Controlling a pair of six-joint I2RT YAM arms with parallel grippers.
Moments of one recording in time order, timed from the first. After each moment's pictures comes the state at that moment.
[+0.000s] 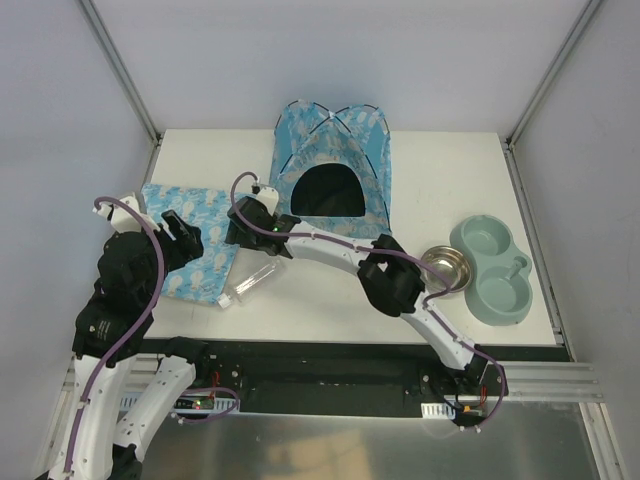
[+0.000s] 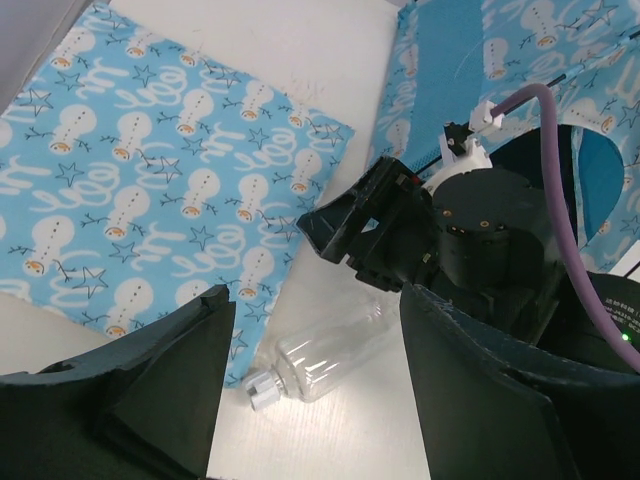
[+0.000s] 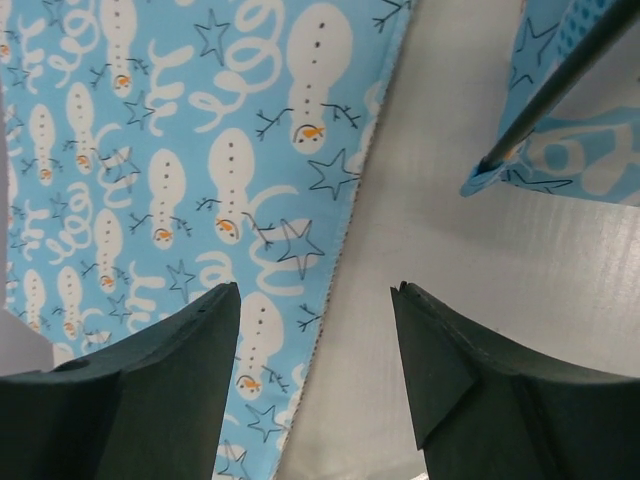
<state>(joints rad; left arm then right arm) -0.23 0.54 1.03 -0.83 -0.26 -0.44 1.07 2.41 2.08 -0.40 0.31 1.00</state>
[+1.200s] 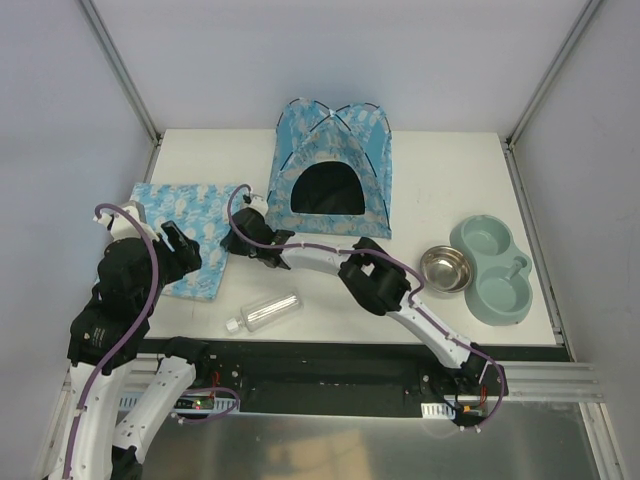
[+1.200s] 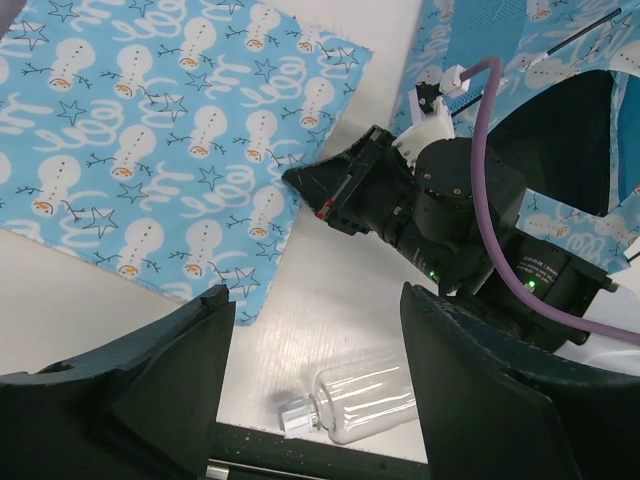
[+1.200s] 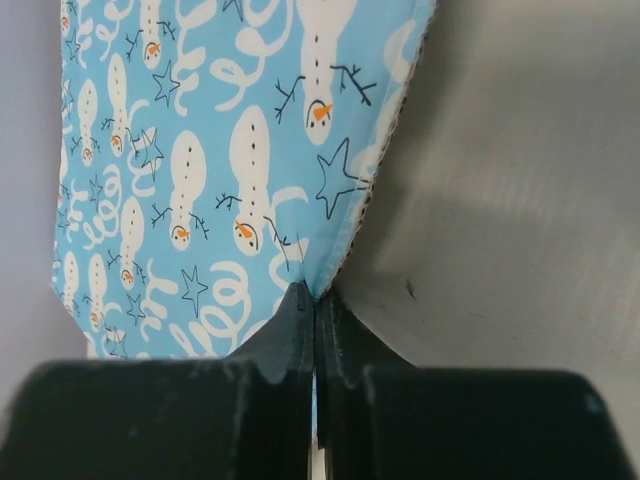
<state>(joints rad) -0.23 0.52 1.05 -0.99 -0.26 -0.47 1.06 2.59 2.07 -0.03 0.17 1.02</state>
